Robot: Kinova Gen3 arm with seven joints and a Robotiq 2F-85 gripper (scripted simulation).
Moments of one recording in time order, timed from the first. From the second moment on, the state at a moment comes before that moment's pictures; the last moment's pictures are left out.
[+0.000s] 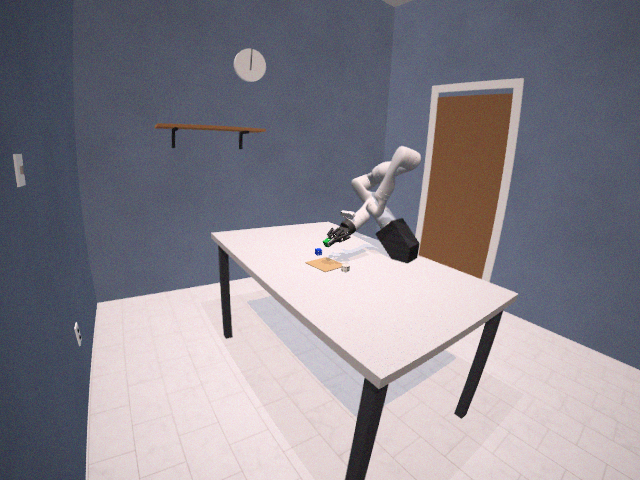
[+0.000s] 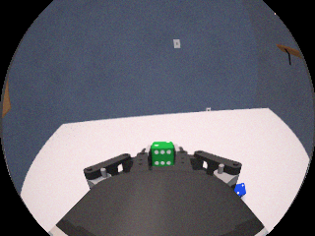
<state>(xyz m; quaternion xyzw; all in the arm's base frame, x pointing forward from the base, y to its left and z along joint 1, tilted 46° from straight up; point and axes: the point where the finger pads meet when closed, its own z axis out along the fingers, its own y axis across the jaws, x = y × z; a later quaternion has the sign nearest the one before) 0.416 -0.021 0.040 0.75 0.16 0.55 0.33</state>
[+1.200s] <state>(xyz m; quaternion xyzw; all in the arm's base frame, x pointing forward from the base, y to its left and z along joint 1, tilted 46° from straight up) 0.420 -0.051 0.028 0.75 0.16 0.55 0.34</state>
